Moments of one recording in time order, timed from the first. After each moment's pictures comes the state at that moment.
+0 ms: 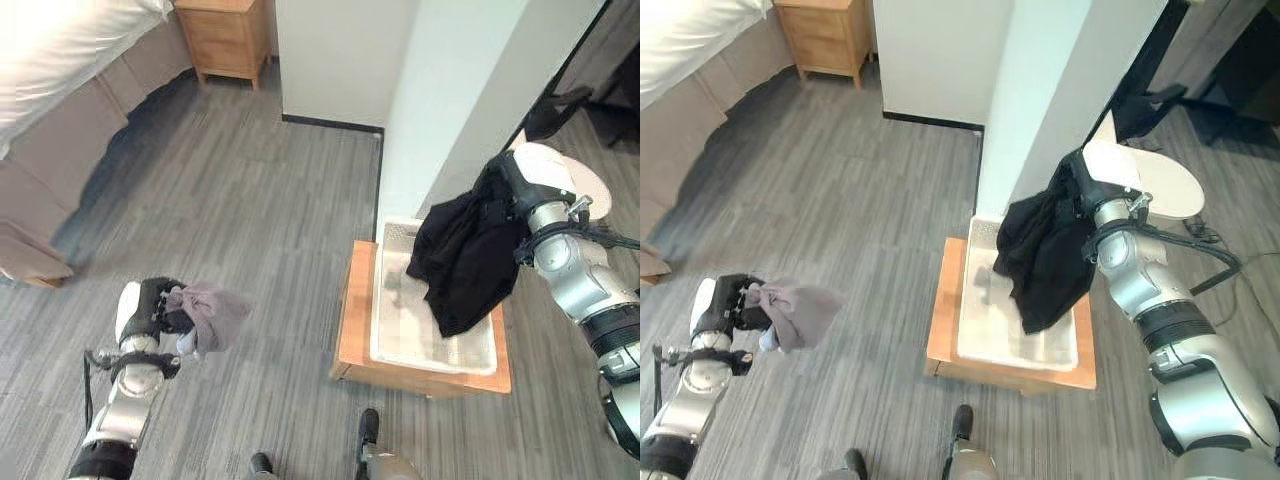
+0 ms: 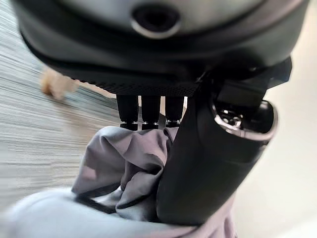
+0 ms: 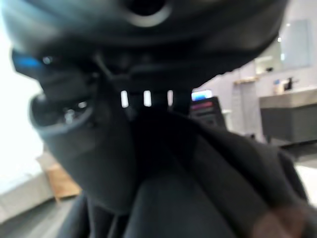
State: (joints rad) left arm -0.04 0.55 0.03 0.41 0.05 -0.02 0.27; right arm -0.78 -0.90 0.42 0.53 -0.29 0.06 -0.18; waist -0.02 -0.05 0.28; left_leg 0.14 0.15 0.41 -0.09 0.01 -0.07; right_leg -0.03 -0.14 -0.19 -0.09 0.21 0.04
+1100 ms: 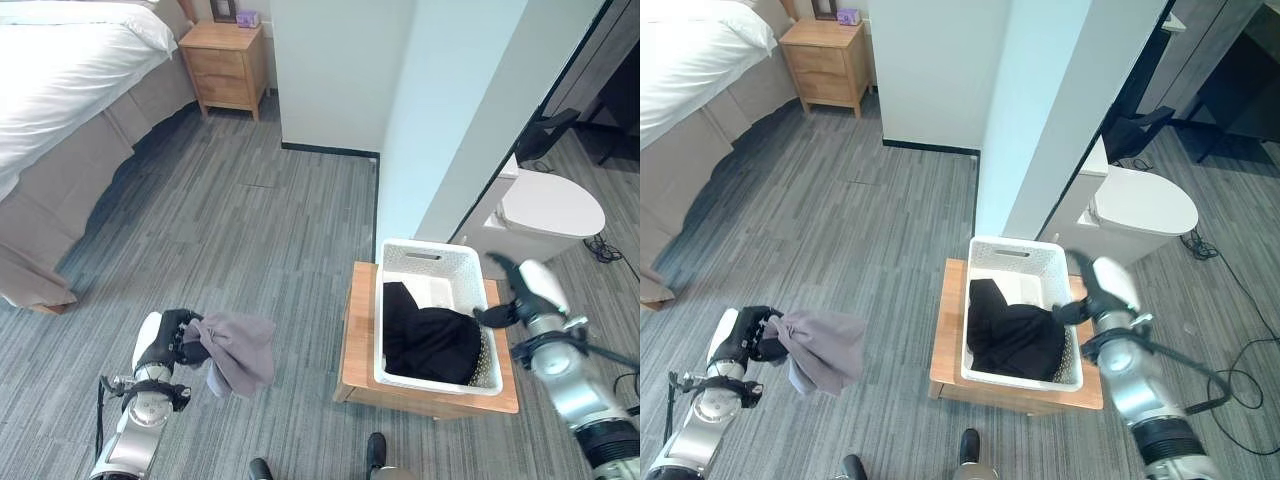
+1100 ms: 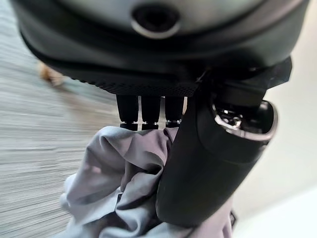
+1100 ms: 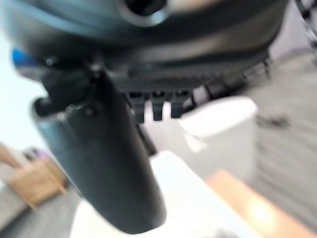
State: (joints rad) left arm 0.05 0.51 0.01 0.23 0.12 0.02 0.21; right arm -0.15 -0.82 0.00 0.15 -0.26 0.04 -0.16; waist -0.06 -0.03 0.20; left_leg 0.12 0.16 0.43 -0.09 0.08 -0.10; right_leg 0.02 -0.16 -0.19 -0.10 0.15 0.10
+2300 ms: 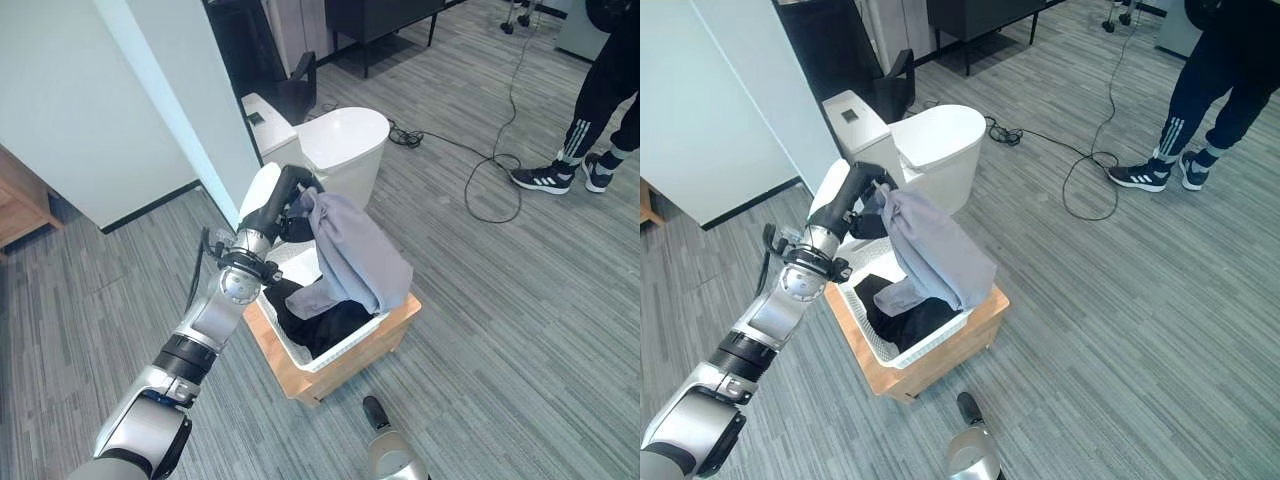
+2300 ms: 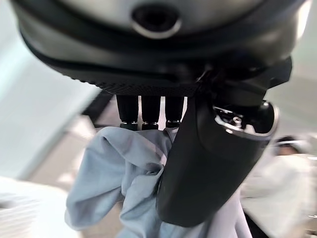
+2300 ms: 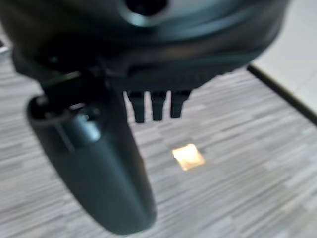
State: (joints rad) left arm -0.63 0.42 -0.35 0.41 0.21 -0.01 0.19; right arm 0.22 -0.56 -0.19 1.14 -0.14 0.03 -0.22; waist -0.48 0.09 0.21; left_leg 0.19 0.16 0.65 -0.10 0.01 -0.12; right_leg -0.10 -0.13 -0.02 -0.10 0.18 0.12
